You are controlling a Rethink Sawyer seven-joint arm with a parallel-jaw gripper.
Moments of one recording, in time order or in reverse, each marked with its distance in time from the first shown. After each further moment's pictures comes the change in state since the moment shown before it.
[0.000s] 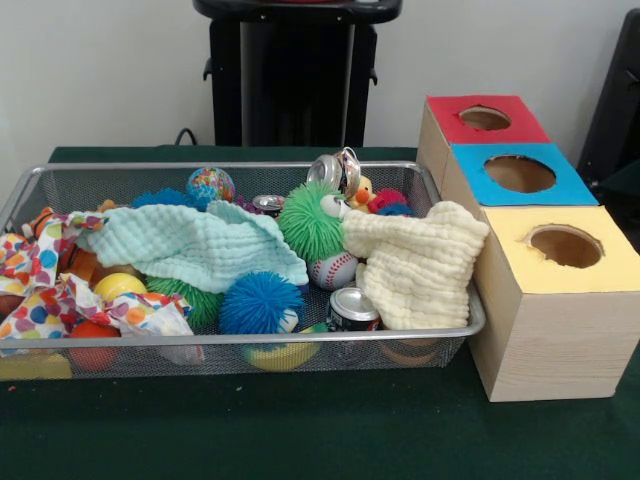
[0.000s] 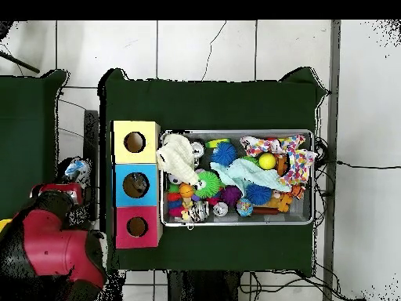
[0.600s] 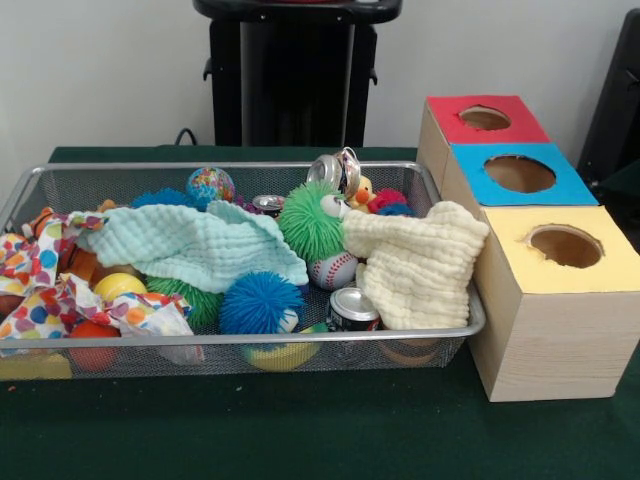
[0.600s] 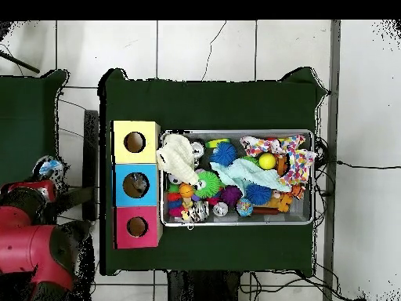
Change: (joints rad) arm 0.098 0.053 -0.090 -0.157 0.073 0.173 0.001
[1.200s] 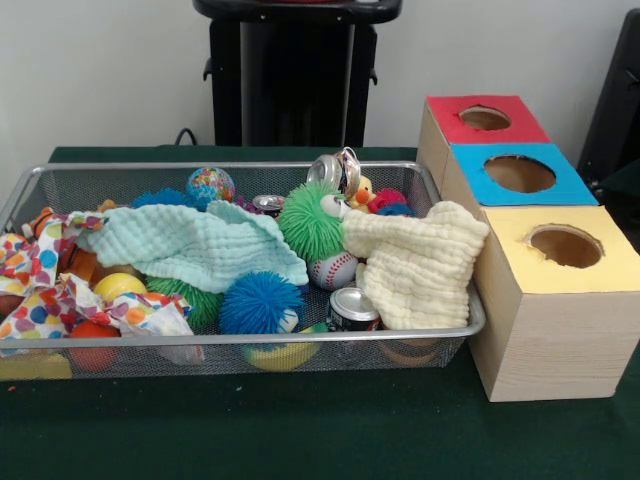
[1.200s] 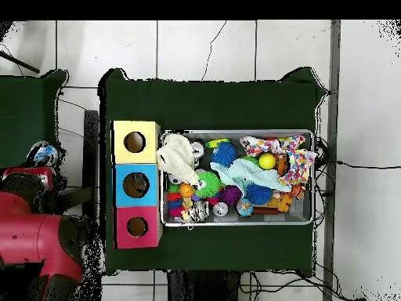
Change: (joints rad) arm -0.109 -0.079 0.068 0.011 0.010 0.001 0.001
